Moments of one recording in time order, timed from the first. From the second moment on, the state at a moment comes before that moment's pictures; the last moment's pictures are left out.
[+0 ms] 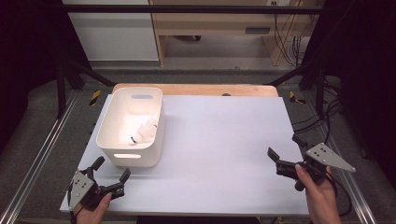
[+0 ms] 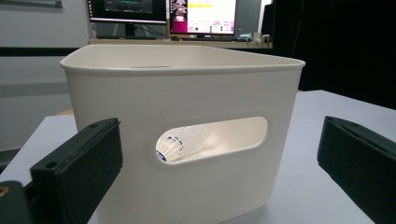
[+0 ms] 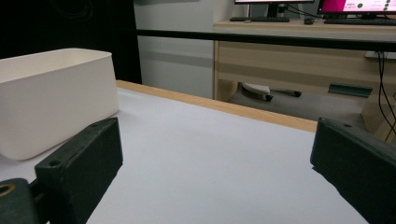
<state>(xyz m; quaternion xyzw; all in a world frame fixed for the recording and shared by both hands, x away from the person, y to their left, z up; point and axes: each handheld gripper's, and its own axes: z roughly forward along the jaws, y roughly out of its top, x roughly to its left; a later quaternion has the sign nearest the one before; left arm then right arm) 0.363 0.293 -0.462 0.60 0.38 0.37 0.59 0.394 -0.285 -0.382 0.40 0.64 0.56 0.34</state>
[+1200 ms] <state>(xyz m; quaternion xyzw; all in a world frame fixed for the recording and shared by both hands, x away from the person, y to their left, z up) 0.362 0.290 -0.461 0.61 0.37 0.37 0.60 0.396 -0.259 -0.448 0.39 0.68 0.55 0.29</state>
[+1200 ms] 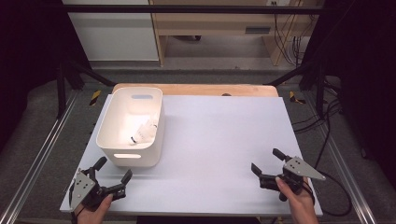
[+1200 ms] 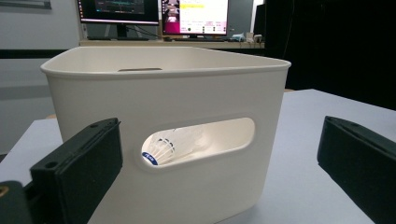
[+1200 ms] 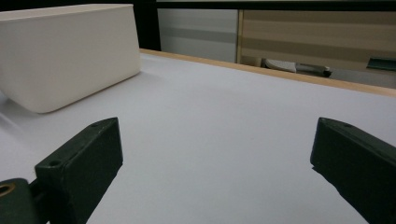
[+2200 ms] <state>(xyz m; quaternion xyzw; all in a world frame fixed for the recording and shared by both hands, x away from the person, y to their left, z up) 0.363 0.281 -0.462 0.61 0.37 0.36 0.60 0.424 -0.232 -0.460 0.35 0.69 0.58 0.27</state>
